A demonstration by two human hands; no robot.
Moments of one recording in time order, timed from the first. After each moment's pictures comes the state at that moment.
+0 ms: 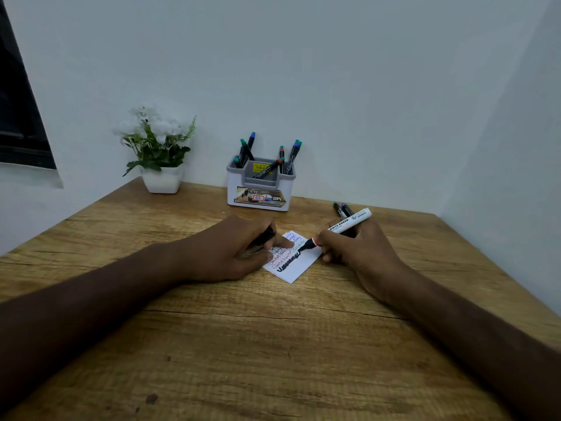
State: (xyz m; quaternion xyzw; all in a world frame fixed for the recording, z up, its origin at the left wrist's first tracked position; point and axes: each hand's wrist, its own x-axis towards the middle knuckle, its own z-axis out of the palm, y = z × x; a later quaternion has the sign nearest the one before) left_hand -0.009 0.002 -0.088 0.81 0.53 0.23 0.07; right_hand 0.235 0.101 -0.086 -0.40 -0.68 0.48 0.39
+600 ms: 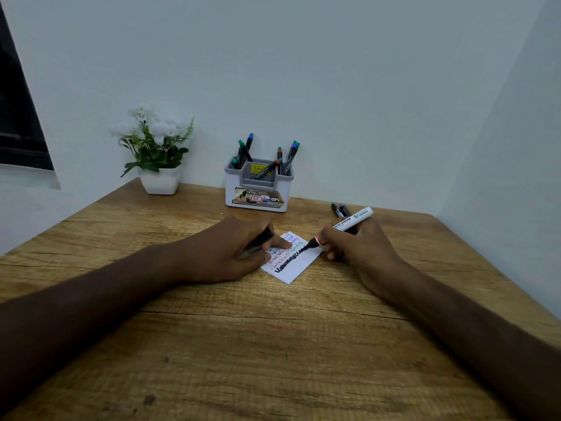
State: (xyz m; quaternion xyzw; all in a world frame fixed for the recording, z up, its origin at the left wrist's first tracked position) left_hand -0.006 0.000 -0.085 0.81 0.53 0.23 0.08; right_hand 0.237 0.111 -0.089 -0.41 -0.67 0.46 0.40
